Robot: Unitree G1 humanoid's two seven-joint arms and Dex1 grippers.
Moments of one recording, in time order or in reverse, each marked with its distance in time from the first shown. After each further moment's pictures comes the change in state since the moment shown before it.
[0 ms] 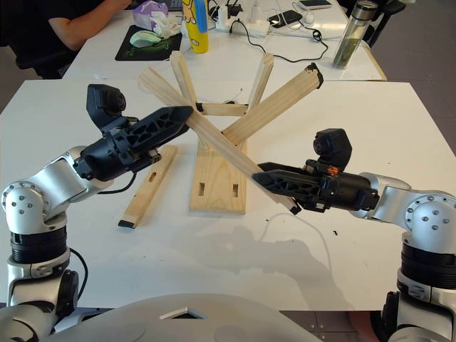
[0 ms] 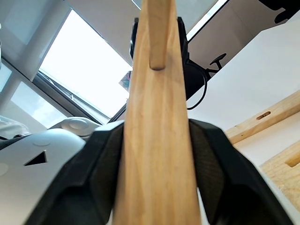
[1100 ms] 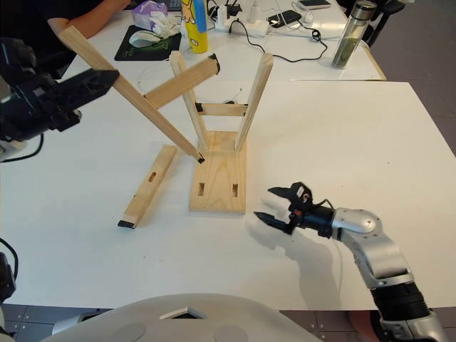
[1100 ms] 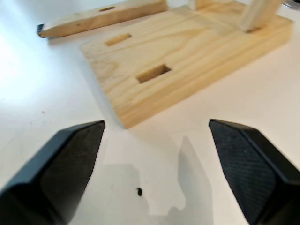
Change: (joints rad) left arm -0.141 0.400 0.179 0.223 0.459 0.002 -0.390; right arm 0.321 0.029 0.409 0.067 -1.222 -0.977 0.079
